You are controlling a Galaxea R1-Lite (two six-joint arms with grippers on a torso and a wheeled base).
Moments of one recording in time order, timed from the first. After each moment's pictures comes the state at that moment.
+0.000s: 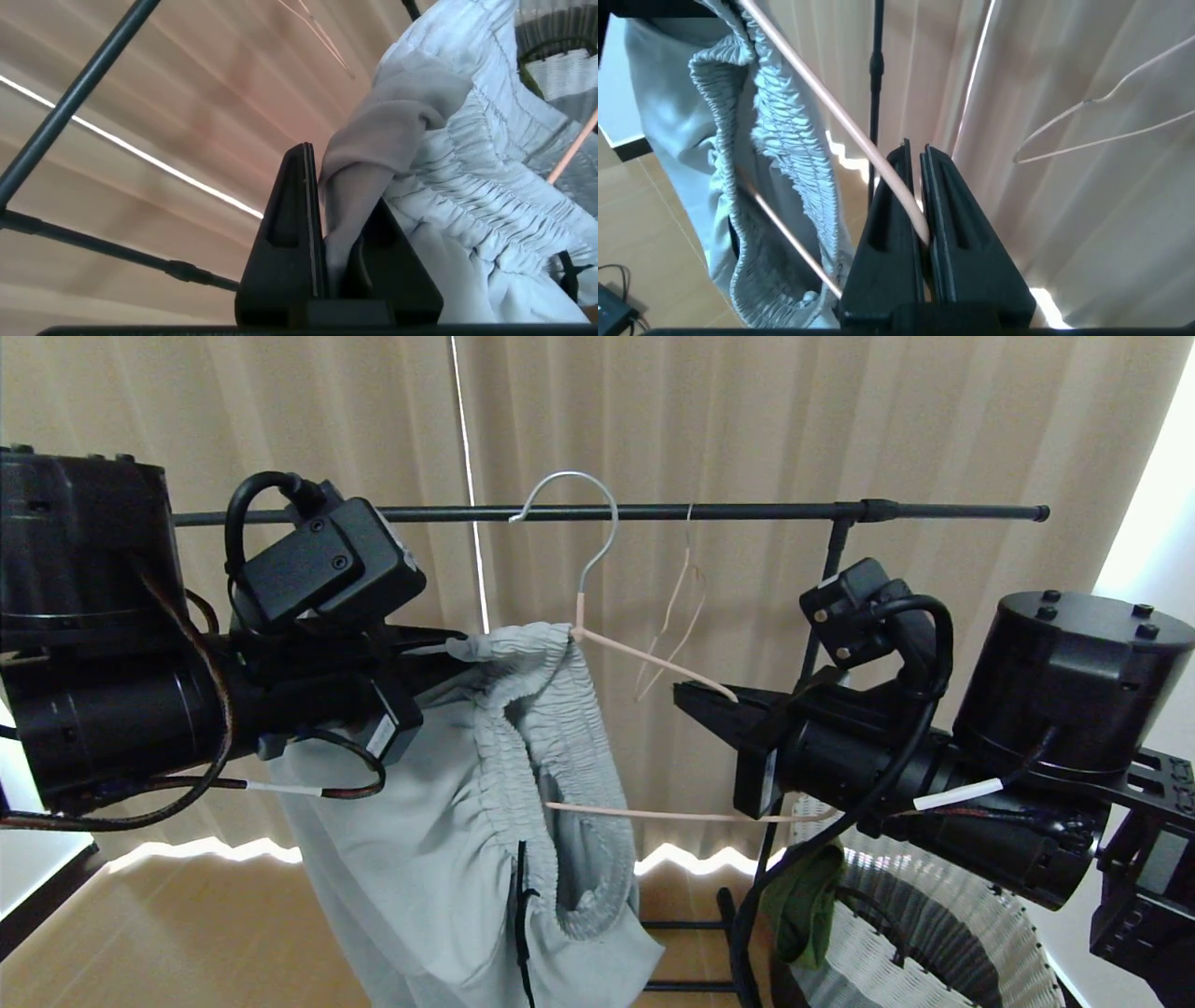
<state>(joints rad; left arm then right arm) -0.46 1.45 -0.95 -0.27 -0.15 0.68 0.75 1.63 -0.77 -0.77 -0.01 0.03</state>
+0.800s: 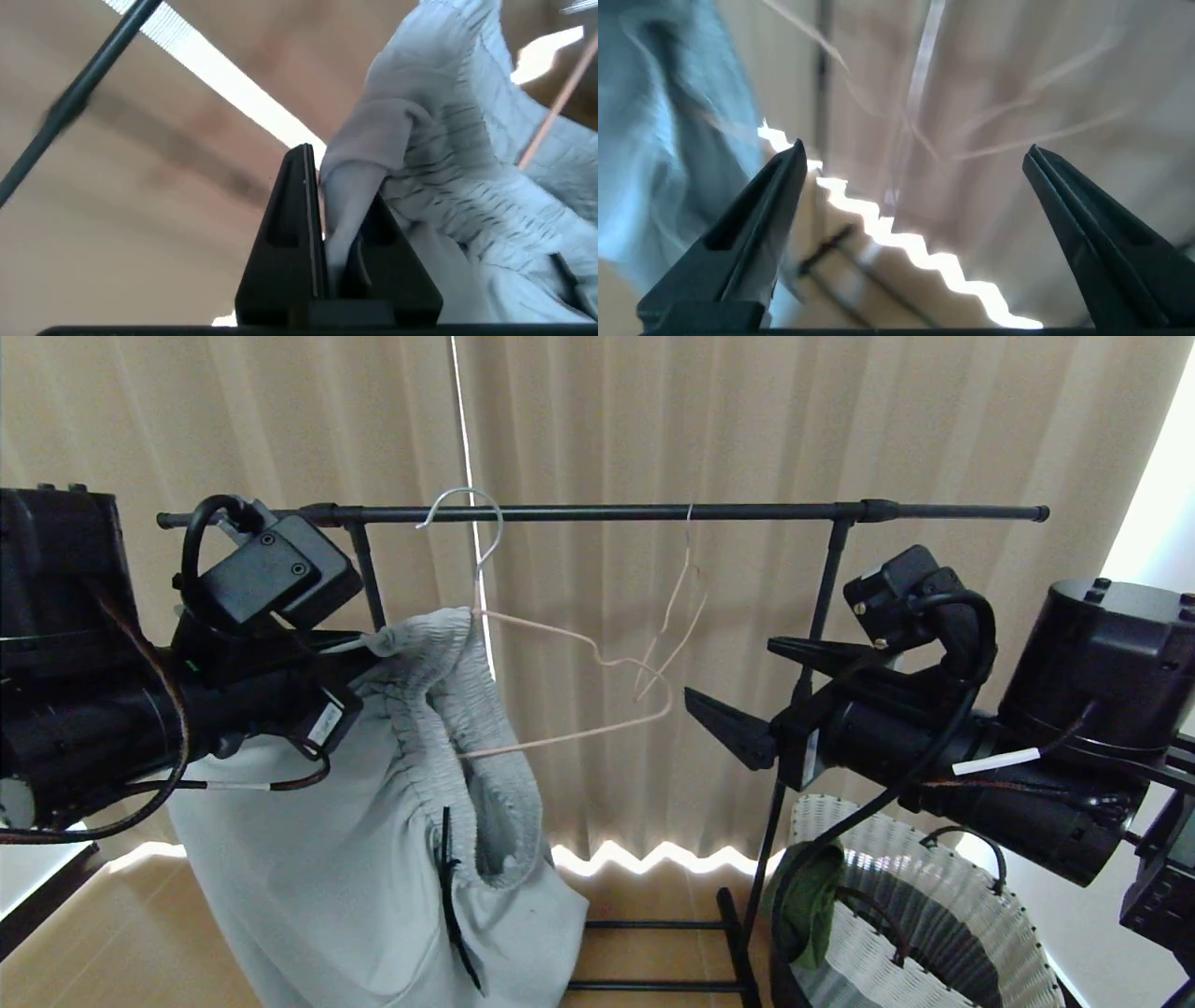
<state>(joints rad) -0.38 1.42 -0.89 -0.28 0.13 0.64 0.64 1.60 -0.74 -0.77 -0.04 -0.10</state>
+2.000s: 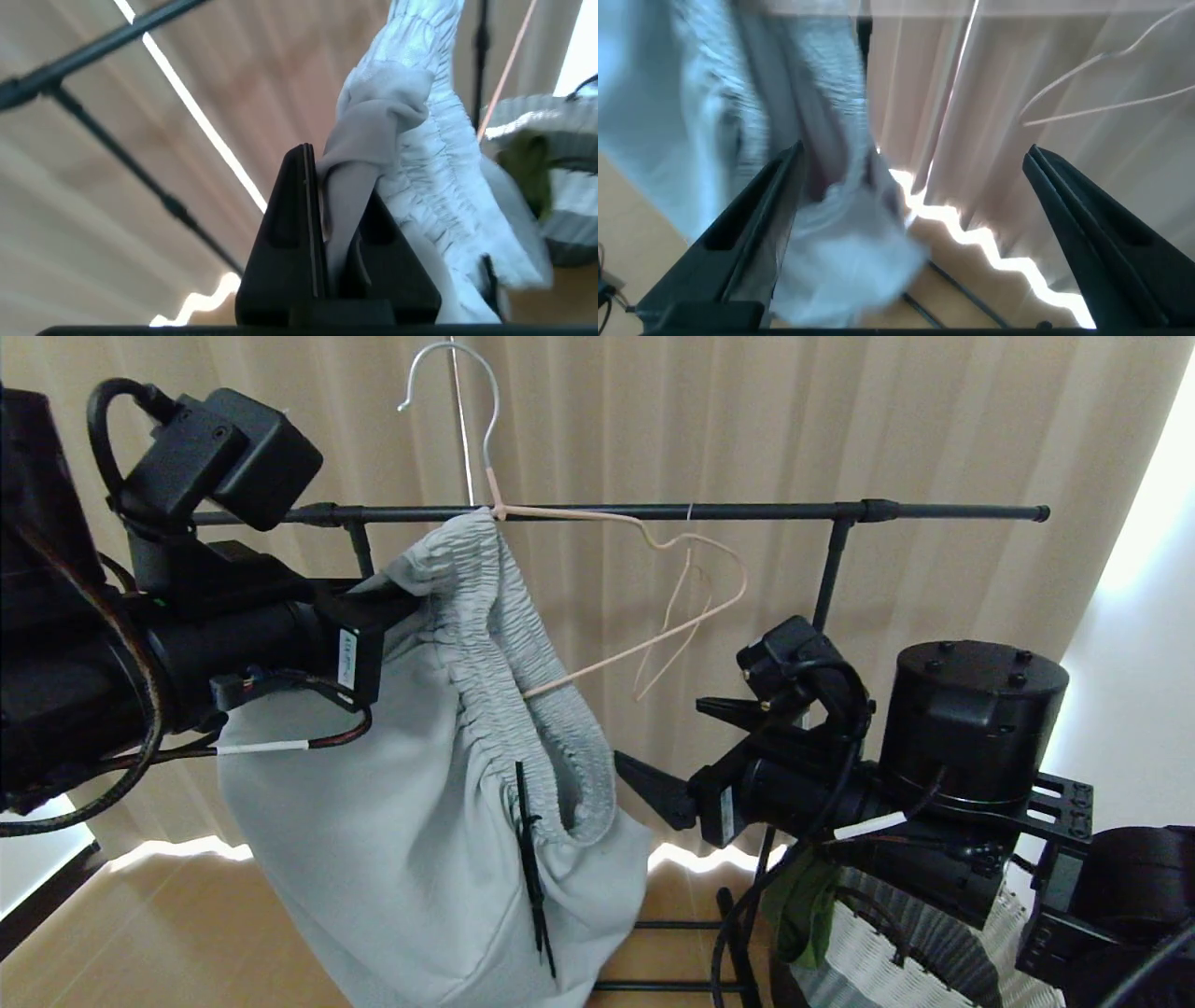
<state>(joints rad) -0.51 1.38 -0.97 -0.30 0.10 0.32 0.77 1.73 -0.77 -0.77 -0.07 0.00</state>
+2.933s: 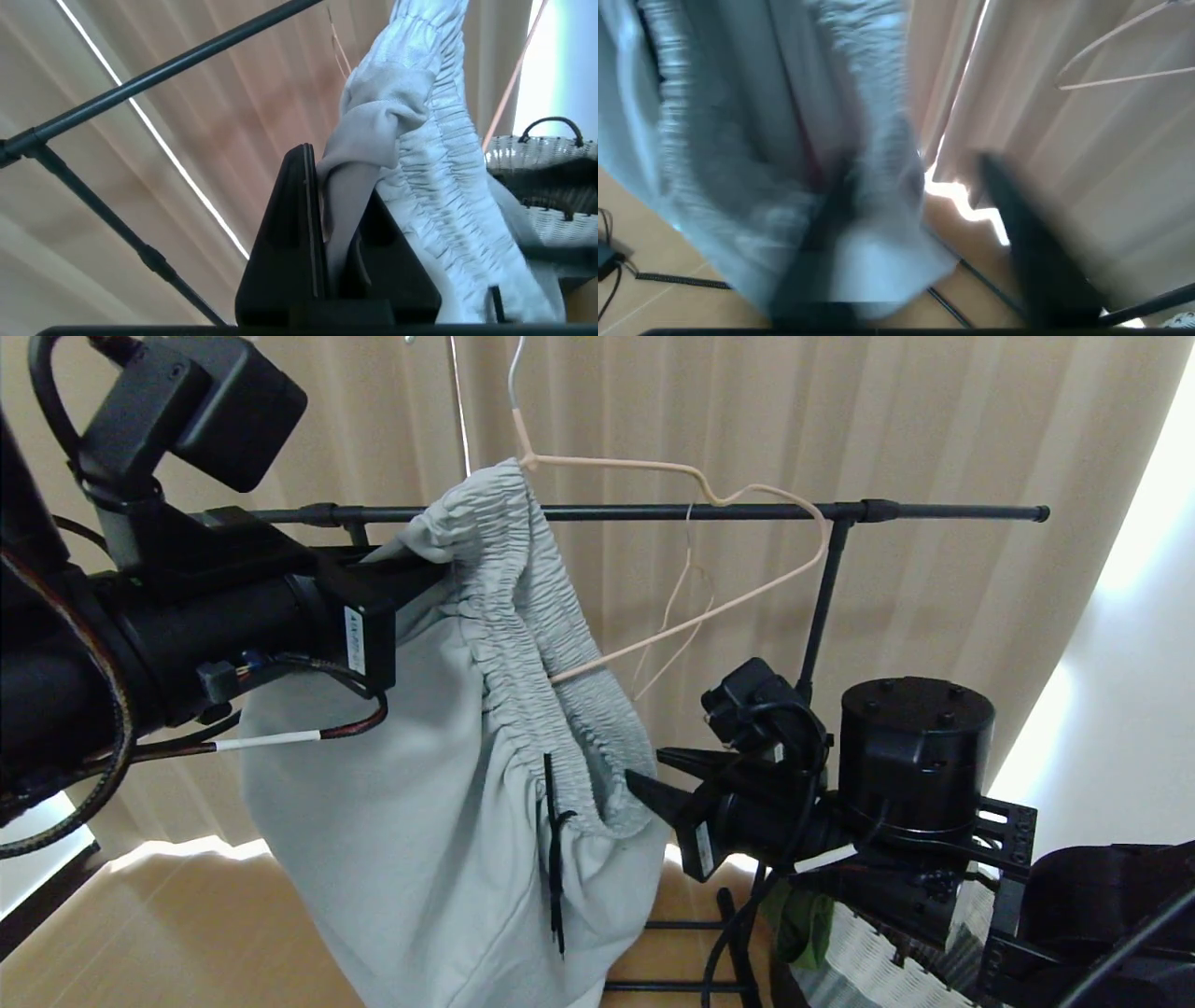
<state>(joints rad) -0.58 1.37 -0.96 -0.39 0.10 0.32 0.79 1.78 -0.75 -0.77 -0.08 0.00</state>
